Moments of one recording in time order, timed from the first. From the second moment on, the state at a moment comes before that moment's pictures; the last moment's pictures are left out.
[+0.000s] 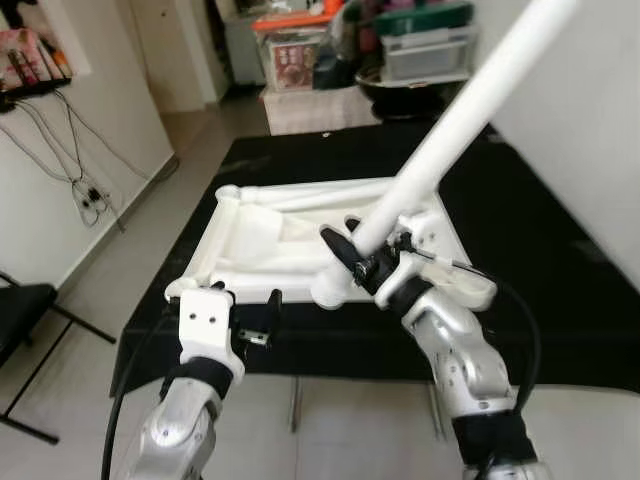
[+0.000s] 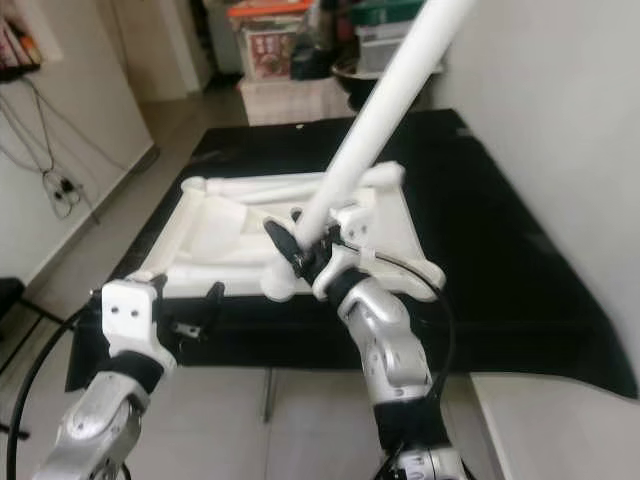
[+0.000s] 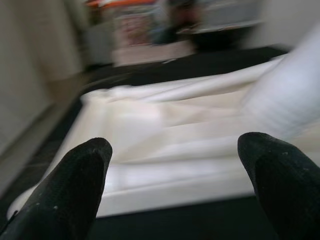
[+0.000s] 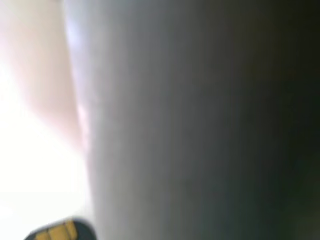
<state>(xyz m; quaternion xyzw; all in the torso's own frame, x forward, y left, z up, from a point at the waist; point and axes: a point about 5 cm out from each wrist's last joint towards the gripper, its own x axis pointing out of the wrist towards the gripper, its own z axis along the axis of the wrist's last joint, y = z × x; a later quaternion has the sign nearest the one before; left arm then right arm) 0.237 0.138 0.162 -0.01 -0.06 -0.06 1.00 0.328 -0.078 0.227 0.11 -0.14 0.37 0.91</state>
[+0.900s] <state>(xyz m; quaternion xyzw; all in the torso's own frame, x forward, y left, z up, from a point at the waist) 0.206 0.105 0.147 -0.08 0.00 -0.20 0.98 0.318 -0.101 0.243 0.01 -0.13 0.44 0.89</state>
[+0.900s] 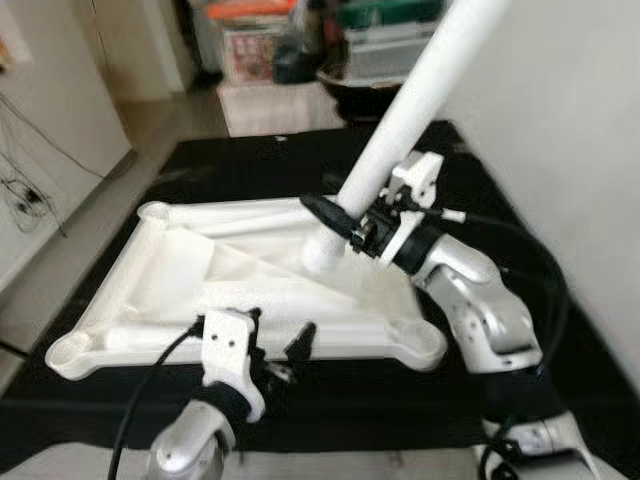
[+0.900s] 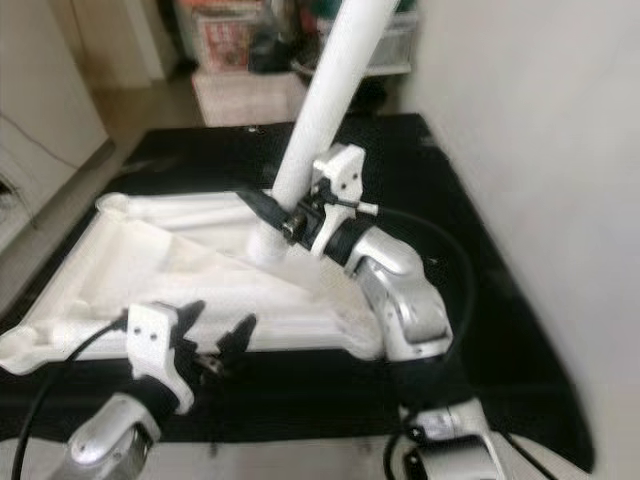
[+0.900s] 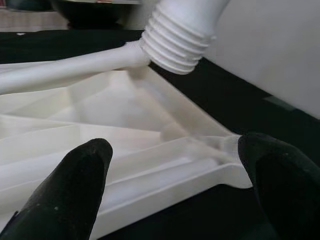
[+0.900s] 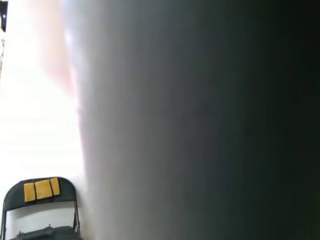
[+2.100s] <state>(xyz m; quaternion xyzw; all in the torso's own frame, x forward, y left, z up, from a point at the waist) 0.177 0.112 0.150 0.05 0.01 -0.19 0.98 0.314 -0.163 0.249 -0.06 -0.03 0.56 0.83</state>
